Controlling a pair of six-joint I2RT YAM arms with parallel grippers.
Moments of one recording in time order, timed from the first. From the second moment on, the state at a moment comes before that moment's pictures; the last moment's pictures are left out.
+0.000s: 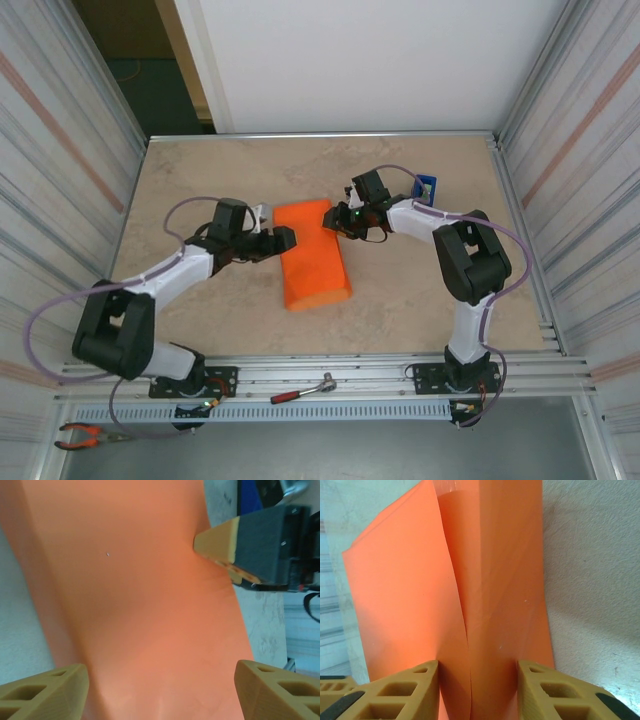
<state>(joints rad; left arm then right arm) -0.38 1.43 0.77 -0.15 0.54 -0.61 0.50 1.92 1.24 -0.24 -0.46 0.77</state>
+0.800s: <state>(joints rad) -0.31 1.60 1.03 -0.39 0.55 -0.38 0.52 1.90 1.20 -0.17 -0.36 0.85</state>
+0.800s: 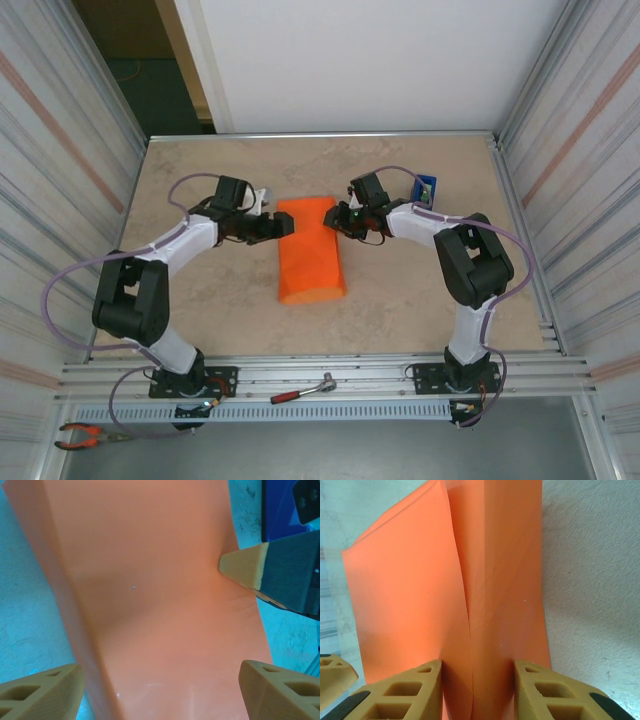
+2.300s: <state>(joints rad) -0.40 1.72 0.99 -0.30 0.44 -0.40 0.52 1.89 1.21 -0.19 -0.36 0.86</state>
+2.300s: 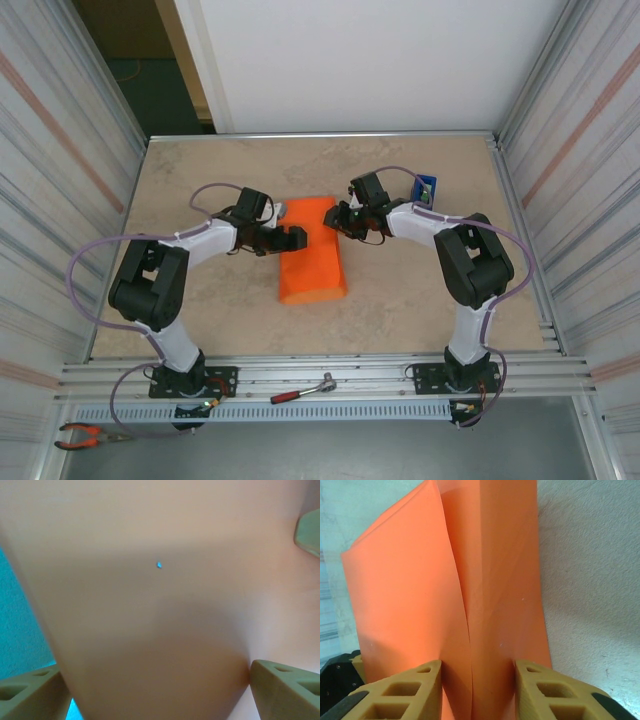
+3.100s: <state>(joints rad) -0.40 1.72 0.99 -0.30 0.43 -0.40 -0.01 1.57 1.15 -0.36 -0.50 0.80</state>
